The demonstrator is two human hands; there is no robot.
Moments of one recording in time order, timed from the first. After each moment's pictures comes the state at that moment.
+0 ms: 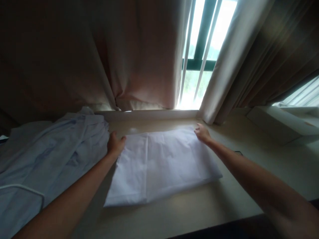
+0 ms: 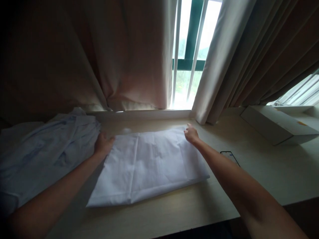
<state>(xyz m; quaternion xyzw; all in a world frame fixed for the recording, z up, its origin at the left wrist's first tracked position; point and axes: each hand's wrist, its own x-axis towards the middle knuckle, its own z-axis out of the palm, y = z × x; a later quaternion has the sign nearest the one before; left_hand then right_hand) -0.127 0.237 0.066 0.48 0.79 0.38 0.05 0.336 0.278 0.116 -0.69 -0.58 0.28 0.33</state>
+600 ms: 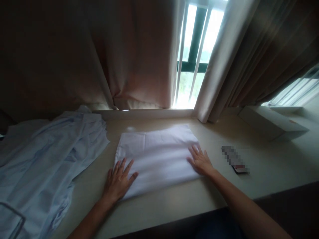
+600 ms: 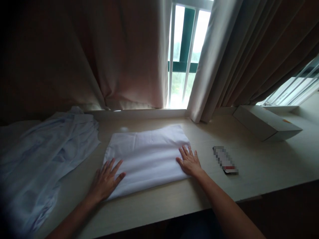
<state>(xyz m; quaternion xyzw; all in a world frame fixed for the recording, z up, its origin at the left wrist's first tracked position) -0.068 0.059 0.001 0.70 0.71 0.05 -0.02 0.362 0.140 0.028 -0.64 -0.77 0.08 -0.01</state>
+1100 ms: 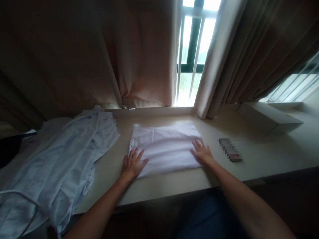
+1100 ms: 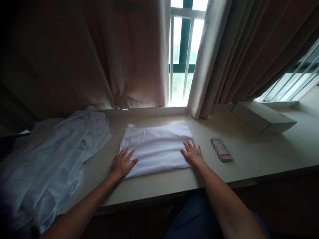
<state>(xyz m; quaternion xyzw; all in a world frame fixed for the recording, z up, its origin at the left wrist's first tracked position) -0.042 0.052 0.015 0.69 0.72 0.07 0.00 0.376 0.112 0.025 -0.68 -0.73 0.09 0.01</state>
